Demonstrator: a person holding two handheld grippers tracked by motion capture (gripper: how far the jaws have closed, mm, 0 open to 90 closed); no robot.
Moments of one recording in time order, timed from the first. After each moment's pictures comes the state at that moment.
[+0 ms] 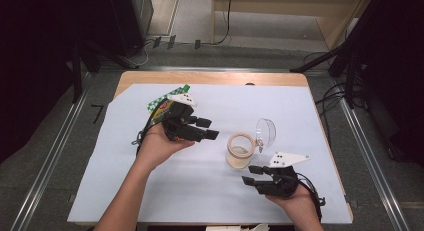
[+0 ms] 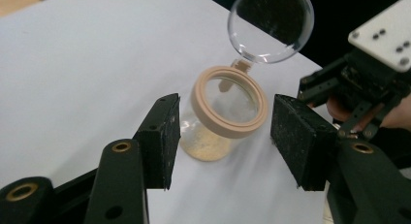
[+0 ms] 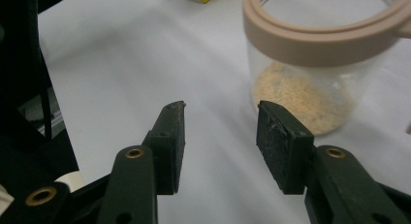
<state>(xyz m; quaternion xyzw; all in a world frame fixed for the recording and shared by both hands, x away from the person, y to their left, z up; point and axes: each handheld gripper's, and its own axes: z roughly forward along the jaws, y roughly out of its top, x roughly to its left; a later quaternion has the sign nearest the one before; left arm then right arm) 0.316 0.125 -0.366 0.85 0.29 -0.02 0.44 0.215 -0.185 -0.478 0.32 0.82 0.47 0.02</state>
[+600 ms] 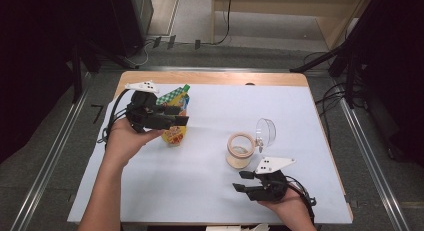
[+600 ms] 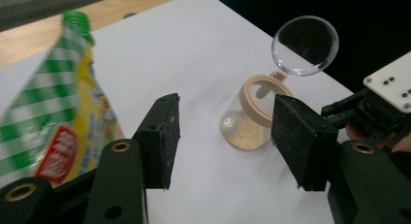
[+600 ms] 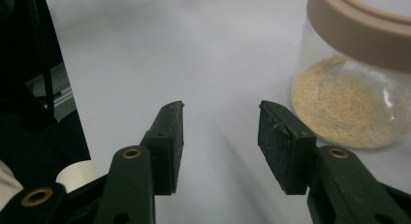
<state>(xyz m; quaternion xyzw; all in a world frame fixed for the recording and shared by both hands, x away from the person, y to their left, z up) 0.311 0.195 -0.335 0.82 0.35 0.03 0.45 0.210 -0.163 -0.484 0.29 0.84 0.45 0.01</state>
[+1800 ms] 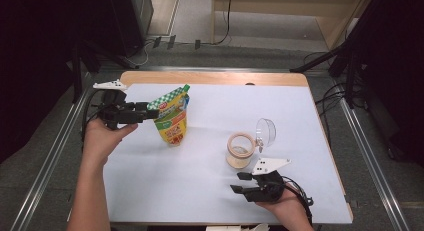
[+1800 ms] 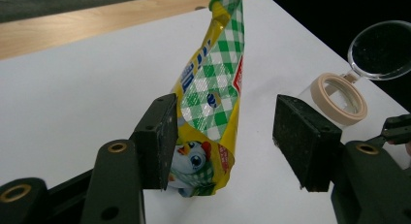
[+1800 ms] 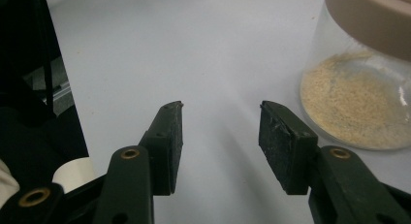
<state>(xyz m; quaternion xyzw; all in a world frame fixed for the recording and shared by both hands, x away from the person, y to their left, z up) 0.326 0.257 -0.362 0.79 0.42 0.06 0.44 0.210 -0.157 -0.488 0.28 0.85 0.44 0.01</state>
